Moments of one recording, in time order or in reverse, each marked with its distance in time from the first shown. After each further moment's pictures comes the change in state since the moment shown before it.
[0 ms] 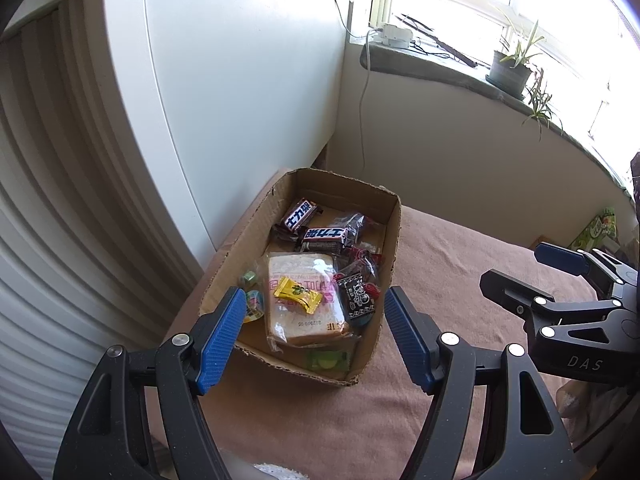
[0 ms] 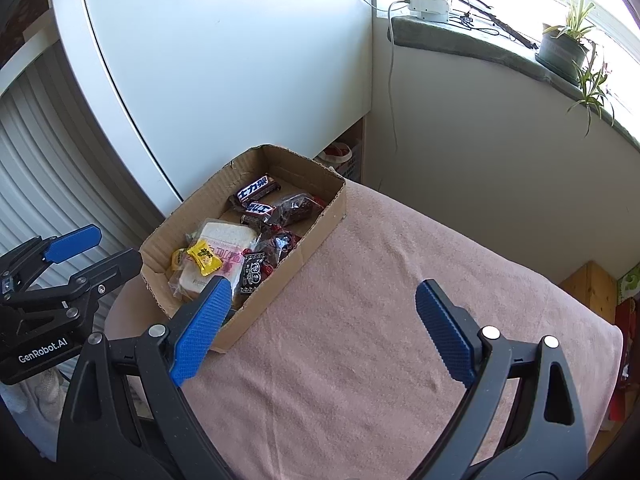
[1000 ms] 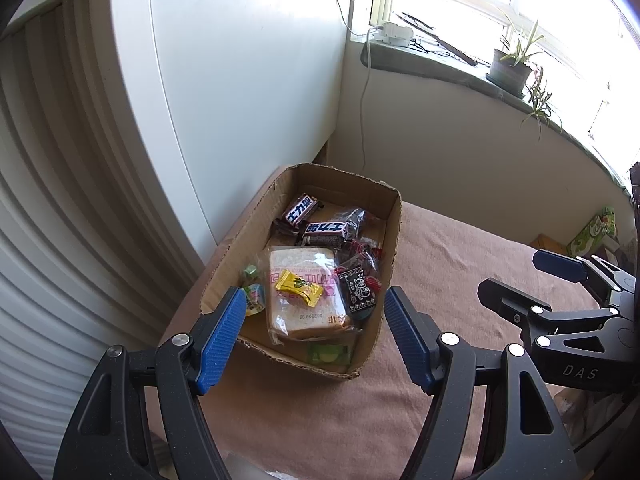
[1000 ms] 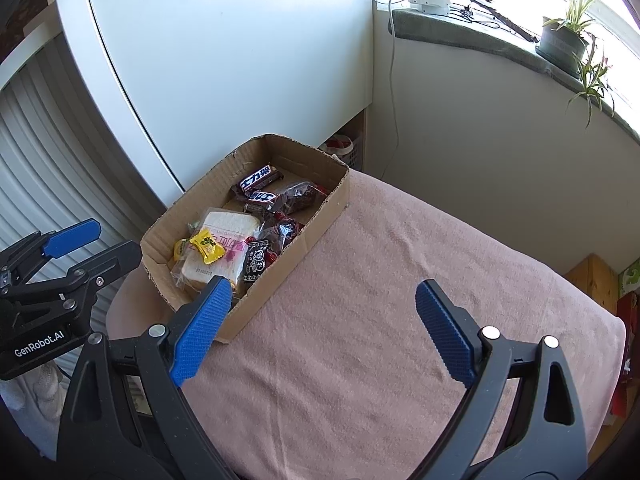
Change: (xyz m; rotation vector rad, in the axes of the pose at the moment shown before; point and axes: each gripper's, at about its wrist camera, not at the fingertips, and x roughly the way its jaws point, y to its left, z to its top) left arm -0.001 0.001 -0.004 0.002 0.004 -0.005; right arm 0.001 0.003 -0.009 0.007 0.018 0.002
